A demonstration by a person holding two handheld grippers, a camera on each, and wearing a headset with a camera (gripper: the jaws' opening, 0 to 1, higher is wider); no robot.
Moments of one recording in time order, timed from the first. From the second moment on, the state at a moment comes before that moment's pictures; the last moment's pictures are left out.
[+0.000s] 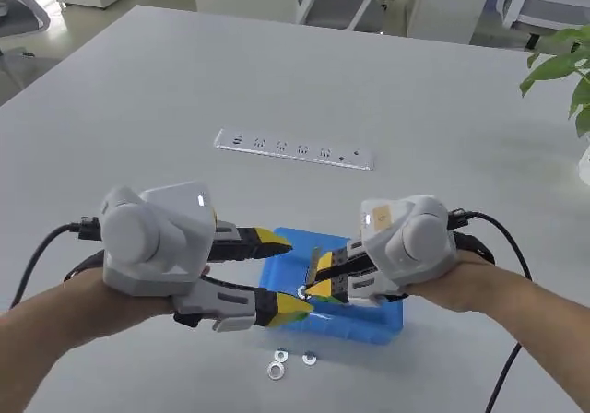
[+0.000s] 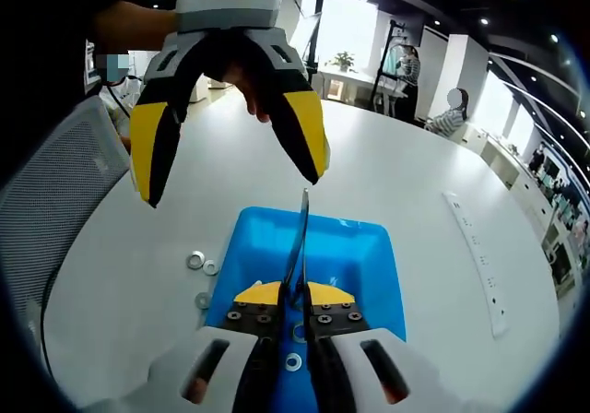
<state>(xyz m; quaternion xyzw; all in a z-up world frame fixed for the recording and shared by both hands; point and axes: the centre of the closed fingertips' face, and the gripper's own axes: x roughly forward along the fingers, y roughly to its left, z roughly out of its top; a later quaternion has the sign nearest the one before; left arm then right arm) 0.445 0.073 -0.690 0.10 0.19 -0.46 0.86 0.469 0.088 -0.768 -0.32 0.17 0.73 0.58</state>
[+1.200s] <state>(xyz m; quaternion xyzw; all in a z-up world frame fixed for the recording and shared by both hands) 0.466 0.069 -0.691 0.16 0.17 -0.48 0.85 0.466 0.091 -0.768 -0.35 0.16 0.72 0.57</state>
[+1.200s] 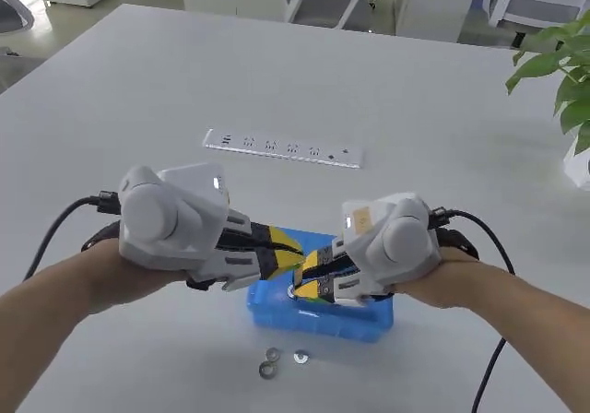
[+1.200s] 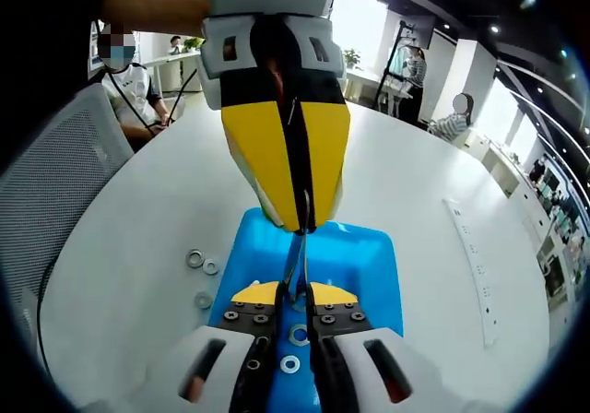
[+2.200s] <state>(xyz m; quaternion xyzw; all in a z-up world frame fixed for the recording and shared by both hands) 0.463 0.066 -0.679 0.16 0.18 -0.47 0.85 0.471 0.022 -0.717 -0.29 0.18 0.64 0.68</state>
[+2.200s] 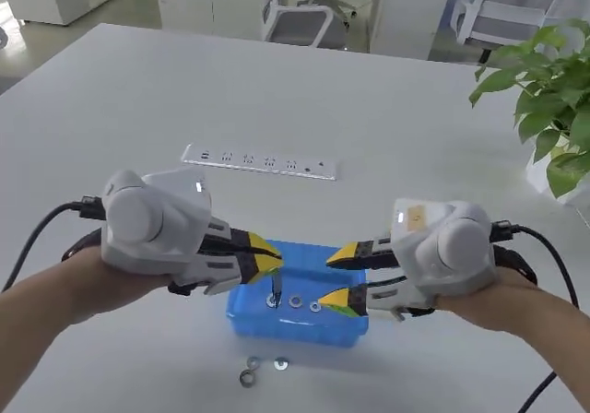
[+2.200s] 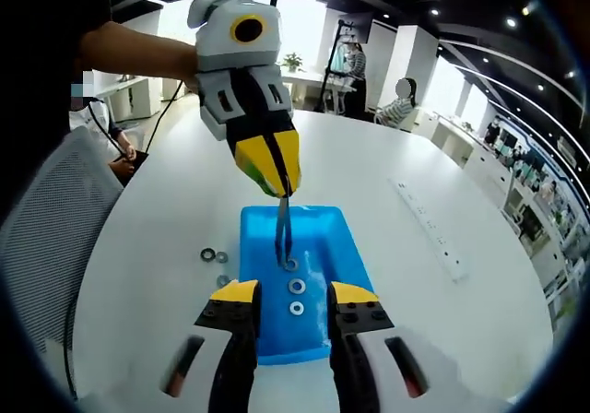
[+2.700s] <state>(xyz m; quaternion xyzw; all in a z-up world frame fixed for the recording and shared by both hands) 0.454 0.066 -0.652 0.18 0.19 -0.46 0.85 0.450 -0.013 -0.708 -0.25 0.22 0.60 0.73</state>
